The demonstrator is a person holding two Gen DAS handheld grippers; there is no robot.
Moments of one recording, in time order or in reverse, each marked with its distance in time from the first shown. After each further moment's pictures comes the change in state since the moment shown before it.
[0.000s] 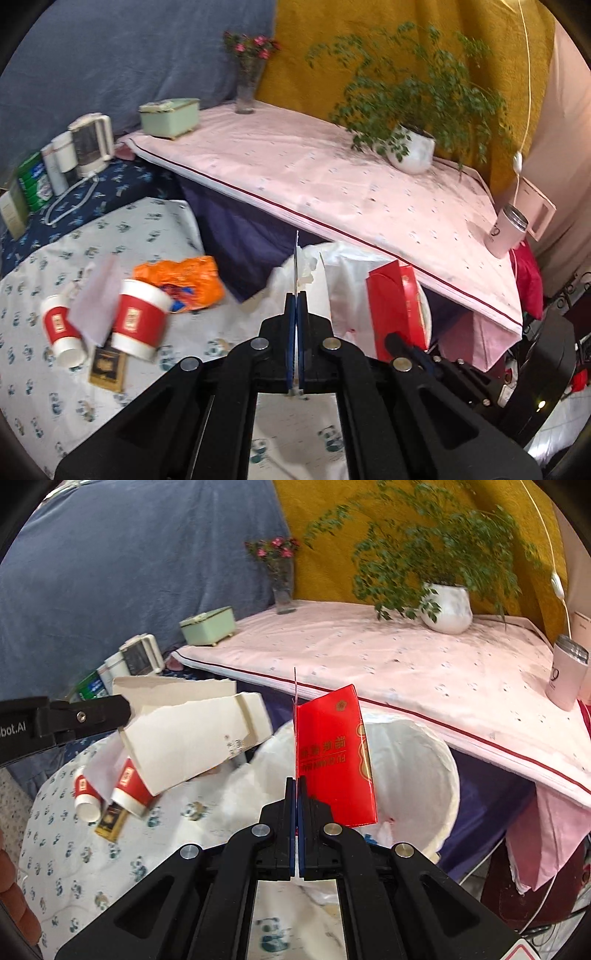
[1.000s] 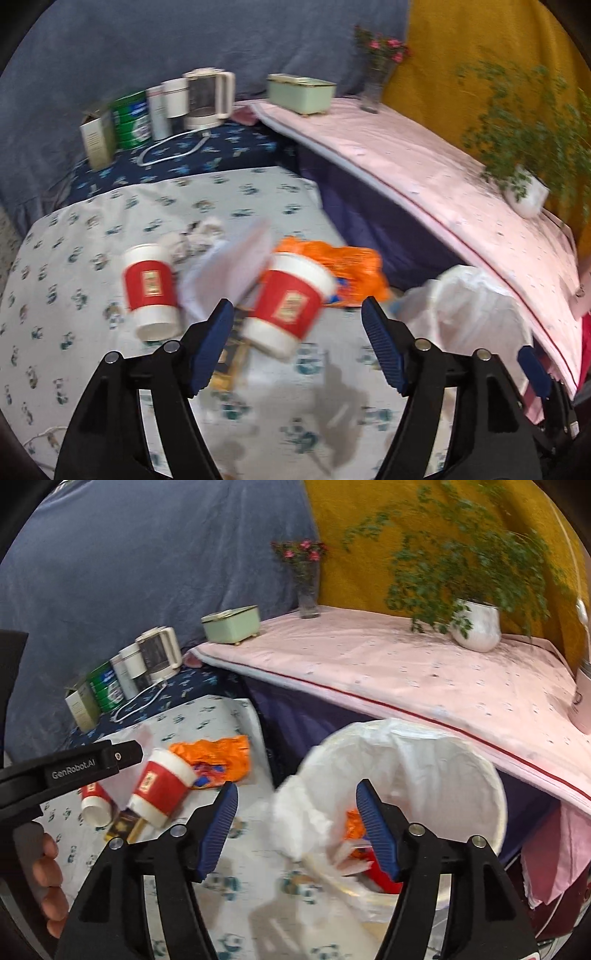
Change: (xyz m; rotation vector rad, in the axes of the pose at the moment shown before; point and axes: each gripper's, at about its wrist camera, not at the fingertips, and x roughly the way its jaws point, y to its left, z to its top) left arm -0.001 0.154 -0.032 -0.287 -0.014 0.334; right arm 0.020 0.084 0.004 -0.090 -0.022 0.063
